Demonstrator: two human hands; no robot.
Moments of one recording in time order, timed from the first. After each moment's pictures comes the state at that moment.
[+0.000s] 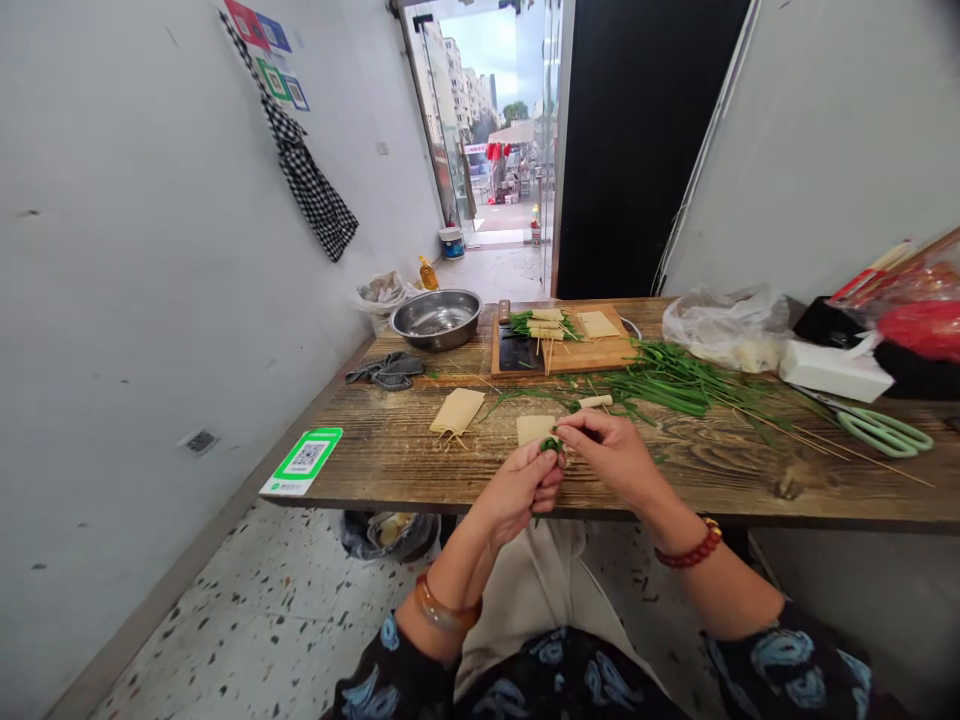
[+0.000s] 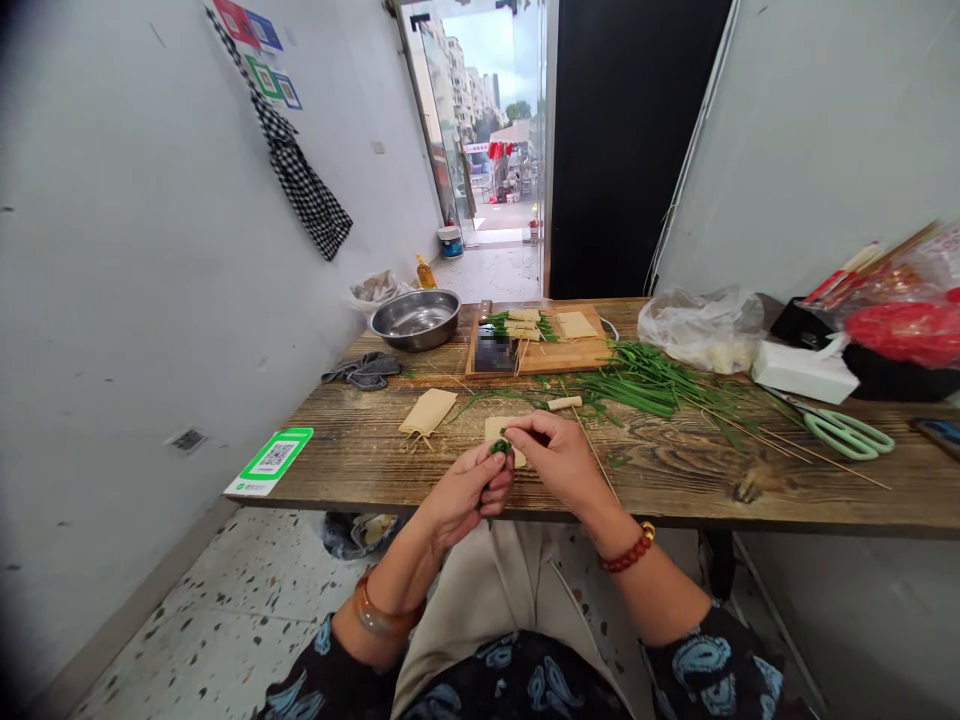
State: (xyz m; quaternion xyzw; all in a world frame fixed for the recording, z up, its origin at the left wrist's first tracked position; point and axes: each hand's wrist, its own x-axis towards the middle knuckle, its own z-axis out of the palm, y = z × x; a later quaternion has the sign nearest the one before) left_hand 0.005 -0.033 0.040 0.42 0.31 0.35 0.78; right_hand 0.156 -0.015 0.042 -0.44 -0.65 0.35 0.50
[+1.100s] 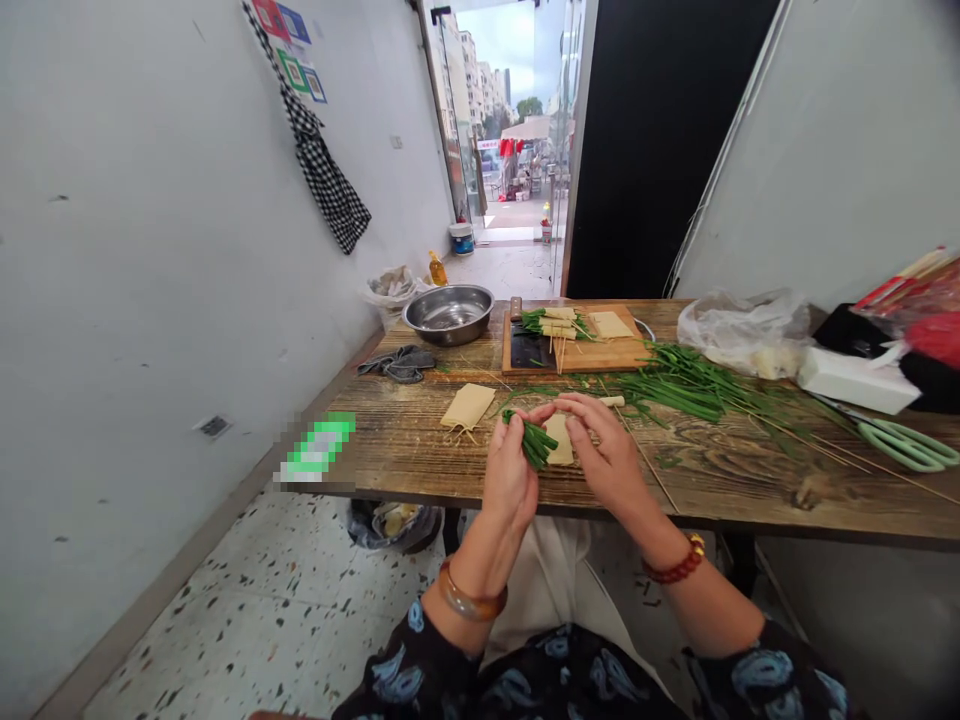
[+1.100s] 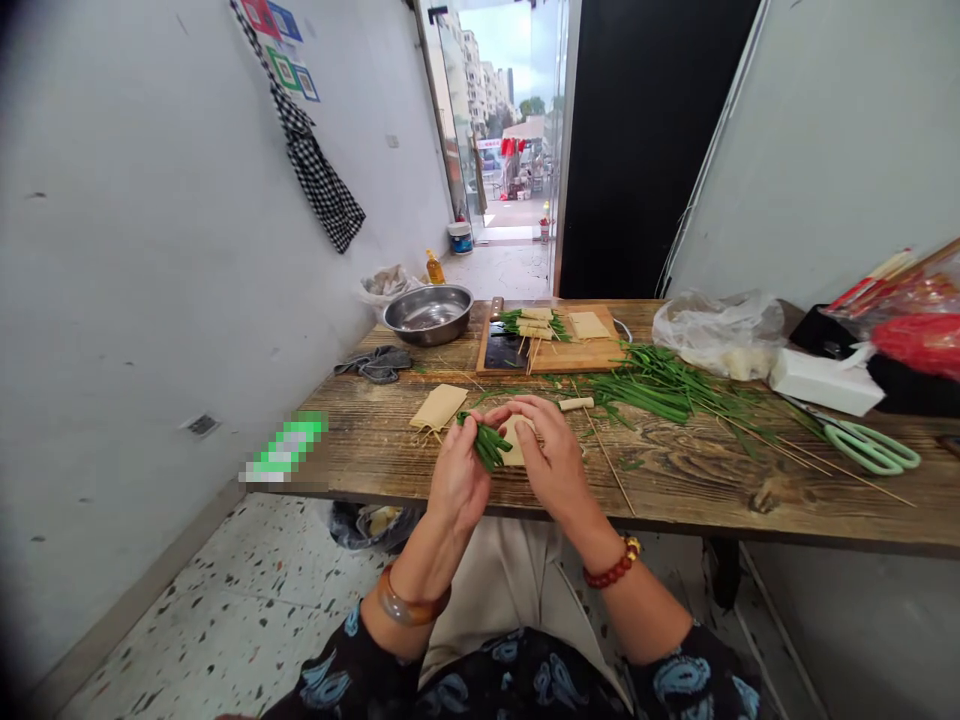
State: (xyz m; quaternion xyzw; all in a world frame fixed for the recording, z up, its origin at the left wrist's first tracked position) left_hand 0.019 -0.020 0.034 0.27 0.32 0.68 0.60; right_hand 0.132 -0.021 0.039 -0.42 -0.70 0.19 0.55
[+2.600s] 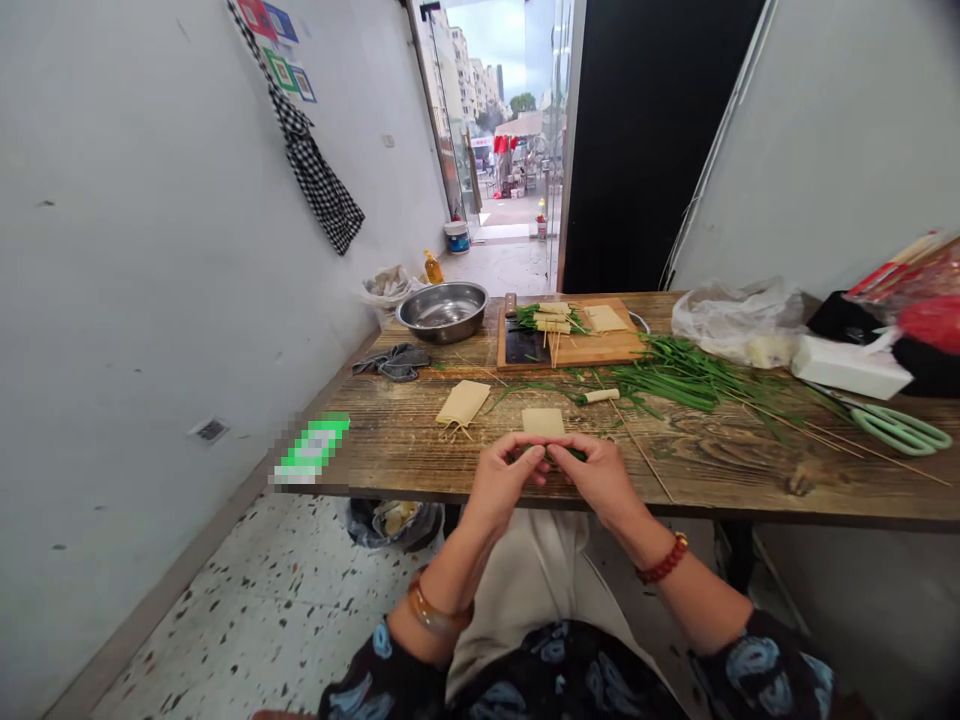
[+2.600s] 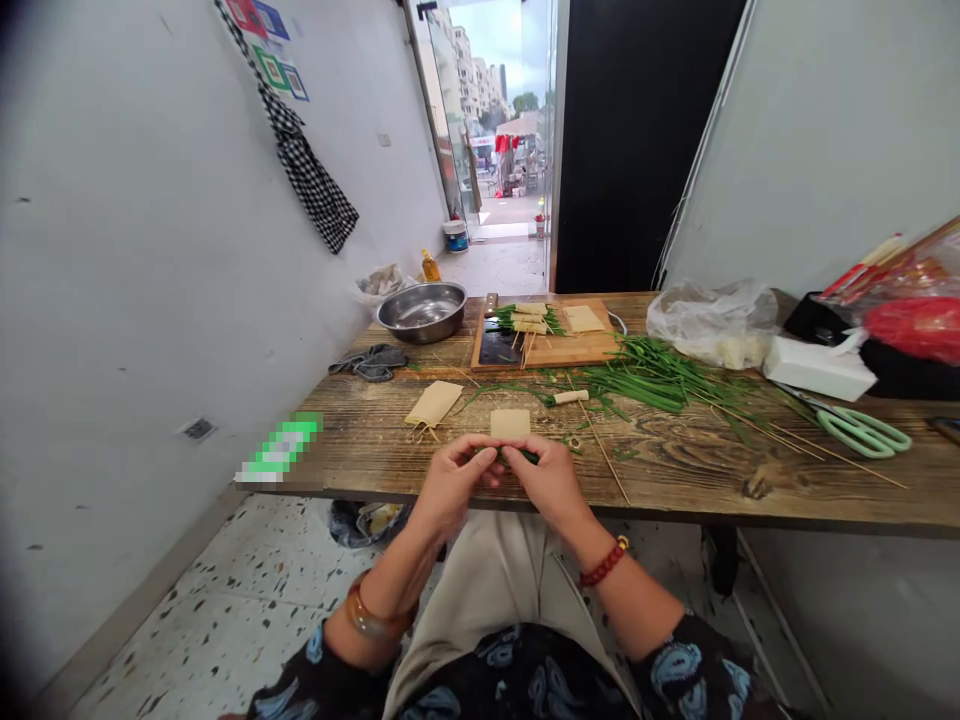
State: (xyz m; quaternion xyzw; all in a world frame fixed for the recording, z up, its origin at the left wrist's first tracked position) left_hand -0.010 -0.034 0.010 0.47 0.44 0.51 0.57; right_hand 0.128 -0.027 -0.003 -0.49 -0.53 0.46 0.52
